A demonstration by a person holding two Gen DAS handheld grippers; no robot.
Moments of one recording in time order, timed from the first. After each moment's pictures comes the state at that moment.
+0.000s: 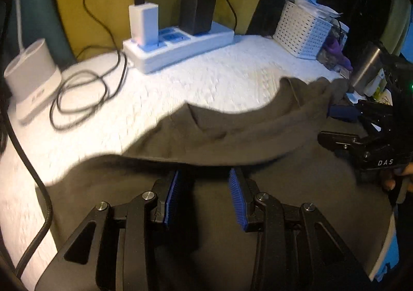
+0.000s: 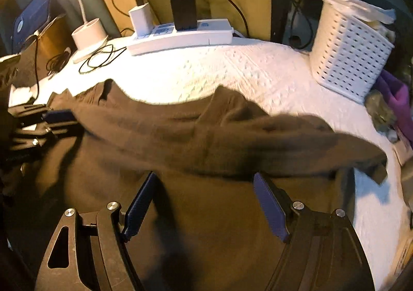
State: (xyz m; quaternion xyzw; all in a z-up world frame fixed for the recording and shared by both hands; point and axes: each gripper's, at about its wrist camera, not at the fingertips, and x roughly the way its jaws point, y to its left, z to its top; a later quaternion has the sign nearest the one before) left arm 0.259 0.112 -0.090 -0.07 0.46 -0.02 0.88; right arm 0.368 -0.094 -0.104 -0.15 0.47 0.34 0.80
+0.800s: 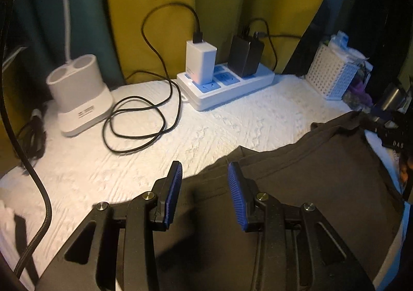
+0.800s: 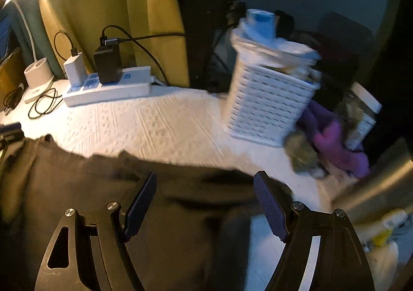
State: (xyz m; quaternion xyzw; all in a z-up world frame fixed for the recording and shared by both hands) left arm 0.243 0.157 -0.047 -0.10 0.41 0.06 0.90; right arm 0.406 -0.151 -0.050 -0.17 0.40 0.21 0.88
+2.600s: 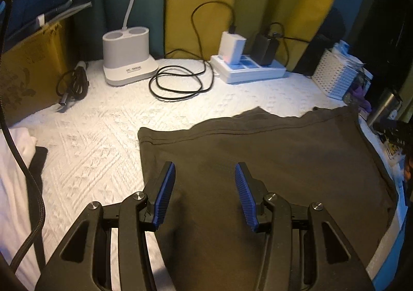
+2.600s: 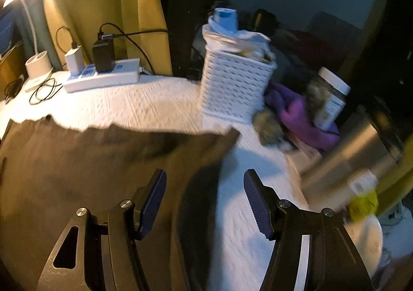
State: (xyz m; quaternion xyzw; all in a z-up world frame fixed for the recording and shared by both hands) left arm 0.156 0.159 -0.057 -0.14 0.40 0.10 0.90; right arm 0.366 -0.203 -0.037 -0.18 0.40 0.19 0.88
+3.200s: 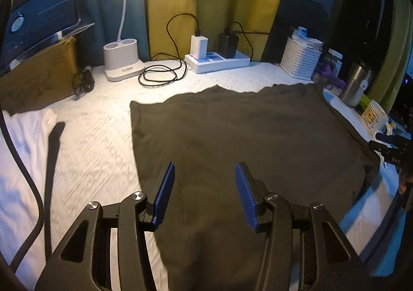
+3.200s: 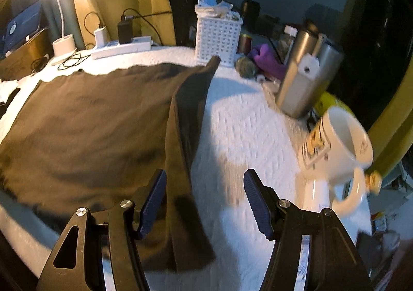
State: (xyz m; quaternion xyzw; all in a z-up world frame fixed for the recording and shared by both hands) left arm 0.072 0.088 -0.033 -0.11 0.38 0.09 0.91; right arm 0.249 -0.293 -0.062 -0.15 0.41 0.20 0.88
